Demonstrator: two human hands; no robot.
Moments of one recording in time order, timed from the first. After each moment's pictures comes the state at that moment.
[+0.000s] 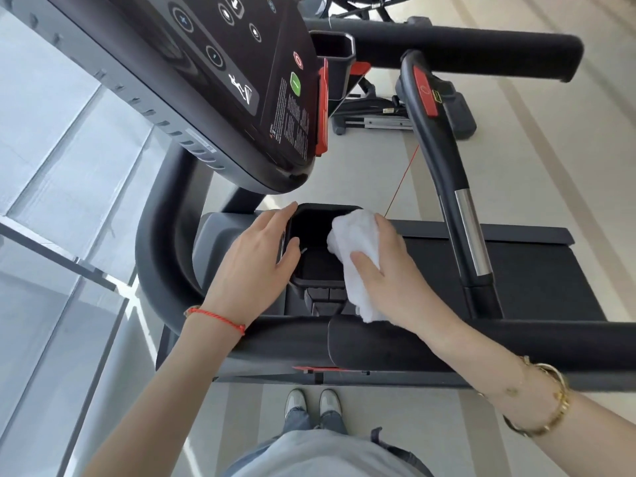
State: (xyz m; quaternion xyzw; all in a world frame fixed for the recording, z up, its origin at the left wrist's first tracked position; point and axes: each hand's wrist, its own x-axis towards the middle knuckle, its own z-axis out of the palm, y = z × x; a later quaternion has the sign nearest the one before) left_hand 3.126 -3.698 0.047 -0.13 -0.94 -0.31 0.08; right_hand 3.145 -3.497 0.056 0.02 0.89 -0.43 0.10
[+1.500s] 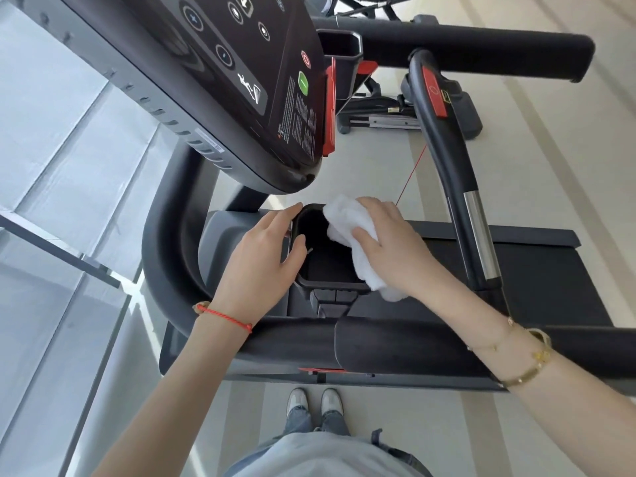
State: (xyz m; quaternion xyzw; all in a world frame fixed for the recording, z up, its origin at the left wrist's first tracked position) left_hand 3.122 -3.697 0.041 -0.11 -0.93 -0.34 0.10; right_hand 3.102 -3.495 0.060 -0.07 0.95 -0.31 0.07
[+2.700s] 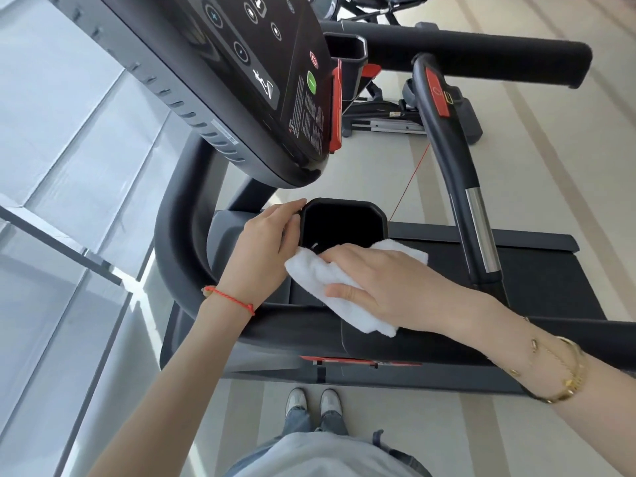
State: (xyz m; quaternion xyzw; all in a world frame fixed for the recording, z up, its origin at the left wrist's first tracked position) left_hand 3.118 -3.704 0.040 -0.10 -0.91 -0.38 0.11; right_hand 3.150 -3.506 0.090 -0.32 0.92 -0.15 0.15
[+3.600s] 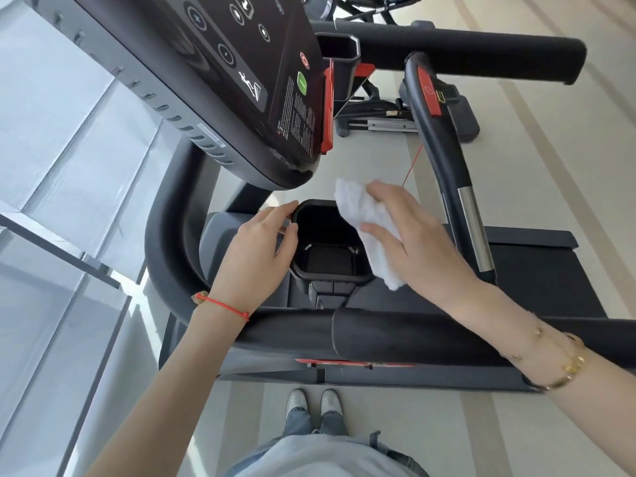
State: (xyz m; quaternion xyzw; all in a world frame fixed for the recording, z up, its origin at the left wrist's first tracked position) left_hand 3.122 -3.701 0.042 -0.10 -0.92 -0.35 0.11; right_hand 3.130 -3.475 0.086 -0.19 0.92 -0.34 -0.05
